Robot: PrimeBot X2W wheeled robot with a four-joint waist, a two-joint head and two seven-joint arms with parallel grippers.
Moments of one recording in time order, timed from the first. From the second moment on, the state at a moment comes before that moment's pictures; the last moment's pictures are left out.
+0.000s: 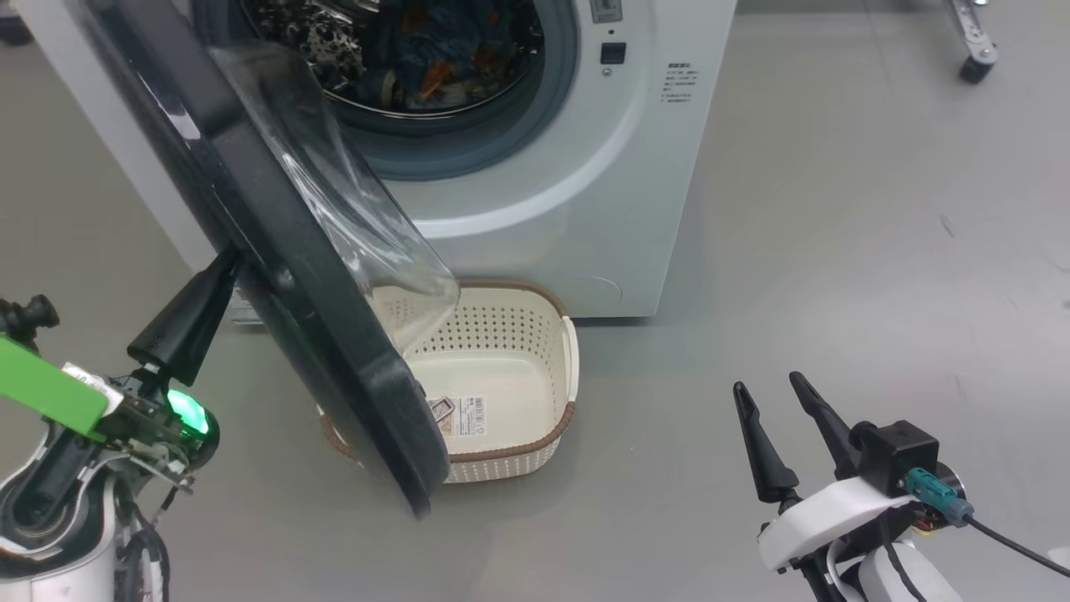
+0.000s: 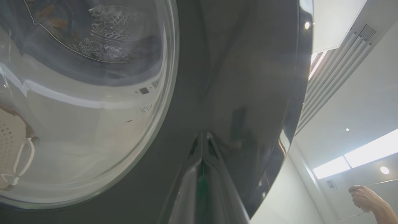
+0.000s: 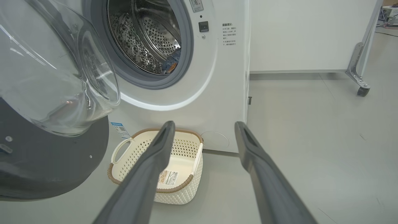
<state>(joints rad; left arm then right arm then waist) -0.27 0.04 0.18 -0.02 -1.66 -0.11 0.74 -0.06 -0.09 0.26 0.29 0.31 0.12 -0.26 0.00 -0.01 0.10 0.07</state>
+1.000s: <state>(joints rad) -0.49 0.03 -0.01 0.30 -1.47 -0.07 0.42 -0.05 -0.09 0.27 0.29 0.30 0.12 -0.26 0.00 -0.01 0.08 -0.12</state>
